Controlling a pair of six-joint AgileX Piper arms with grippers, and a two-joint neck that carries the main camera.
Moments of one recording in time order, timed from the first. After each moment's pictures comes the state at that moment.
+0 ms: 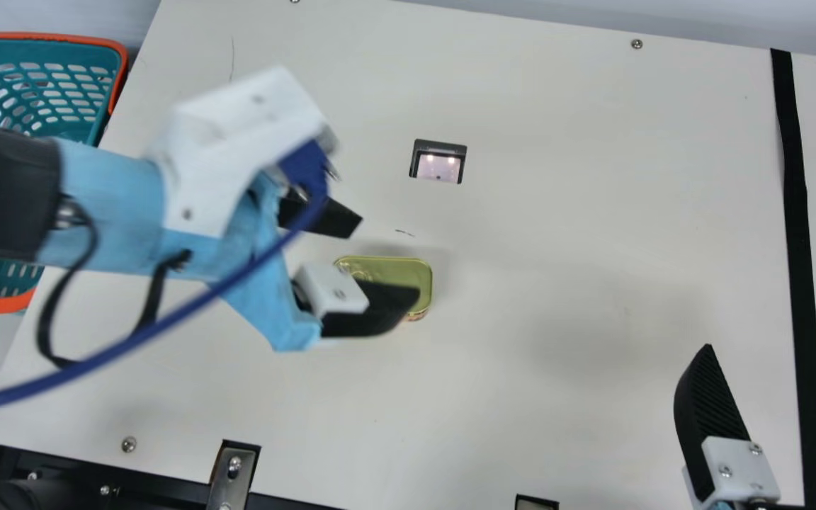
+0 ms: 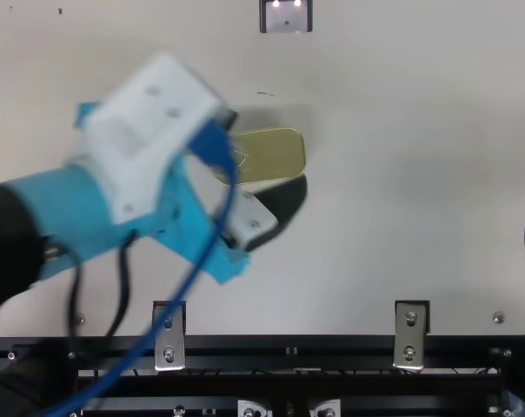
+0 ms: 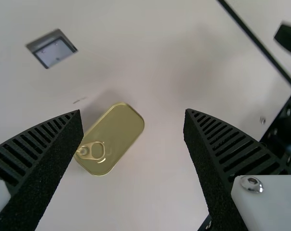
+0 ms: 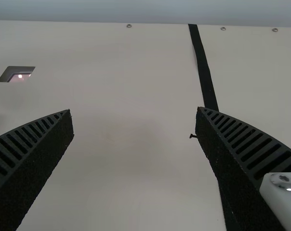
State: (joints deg) left arm -28.2 68.4 -52.3 -36.0 45.8 25.0; right arm -4.0 13.5 -20.3 4.9 38.2 -6.5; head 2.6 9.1
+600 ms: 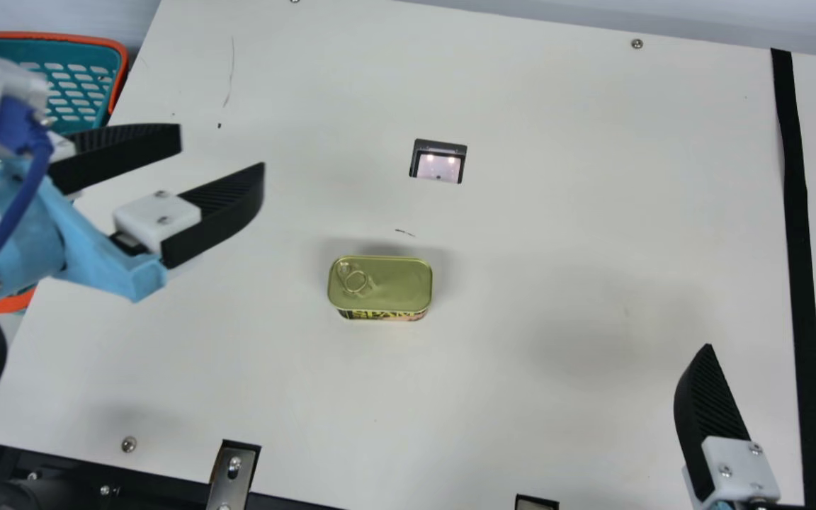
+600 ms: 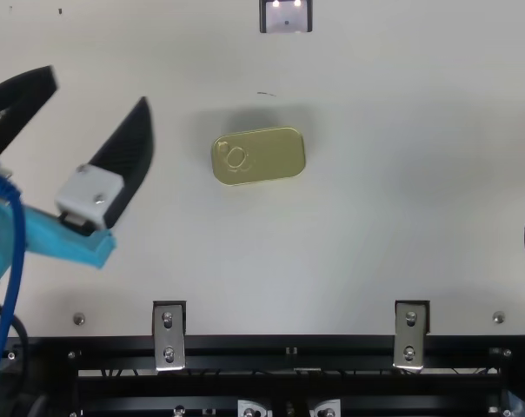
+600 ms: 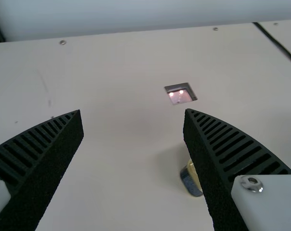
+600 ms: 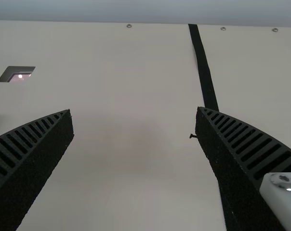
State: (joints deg) left arm -13.9 45.1 -32.8 -24.0 29.0 17.2; right arm -4.0 13.5 -20.3 4.9 38.2 -6.5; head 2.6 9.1
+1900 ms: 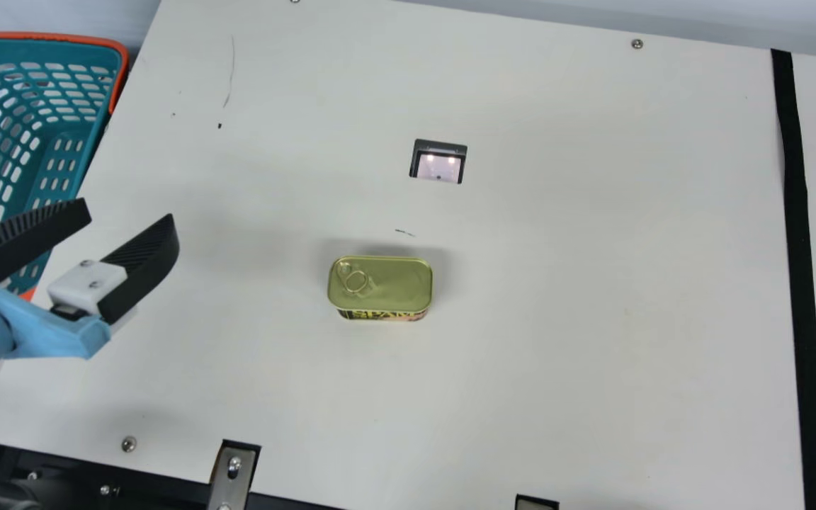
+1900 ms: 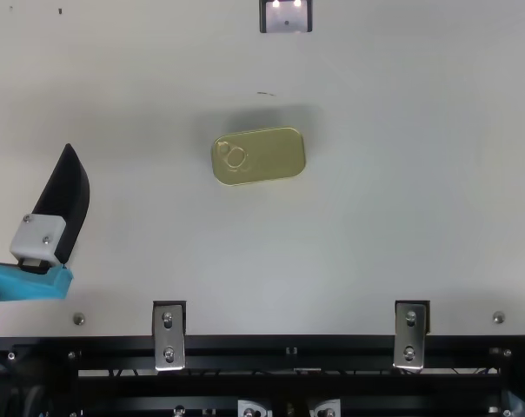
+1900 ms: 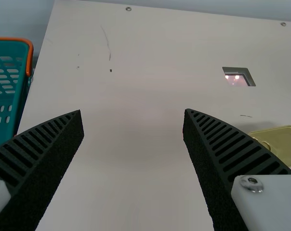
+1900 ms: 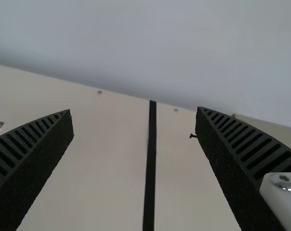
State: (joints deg) left arm -2.5 31.7 -20.5 -20.5 31.1 12.4; right arm 2.4 37.6 -53.4 -10.8 40.6 -6.2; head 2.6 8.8
